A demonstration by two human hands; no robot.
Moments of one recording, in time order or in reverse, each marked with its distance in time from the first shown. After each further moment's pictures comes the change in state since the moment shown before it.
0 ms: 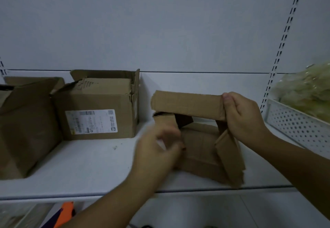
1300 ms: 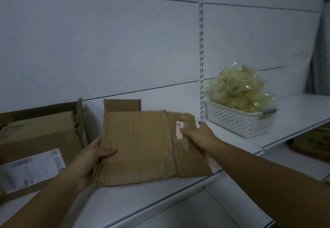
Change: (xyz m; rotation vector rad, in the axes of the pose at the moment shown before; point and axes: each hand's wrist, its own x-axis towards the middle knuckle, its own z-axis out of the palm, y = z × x) left_hand 0.077 -0.024 -0.041 -0.569 -0.400 -0.586; right_hand -0.038 0.040 -0.019 0.321 -0.030 1.054
